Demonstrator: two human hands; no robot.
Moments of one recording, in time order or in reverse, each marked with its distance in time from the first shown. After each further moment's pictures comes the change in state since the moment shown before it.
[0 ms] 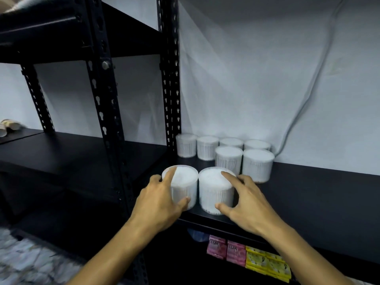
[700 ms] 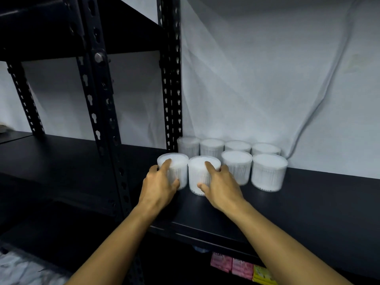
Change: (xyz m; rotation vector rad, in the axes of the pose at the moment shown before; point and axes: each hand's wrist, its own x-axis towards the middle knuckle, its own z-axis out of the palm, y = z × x) left_hand 0.108 -0.048 0.050 -0.197 0.120 -0.037; right_hand 0.104 -0.034 0.056 -0.139 0.082 0.008
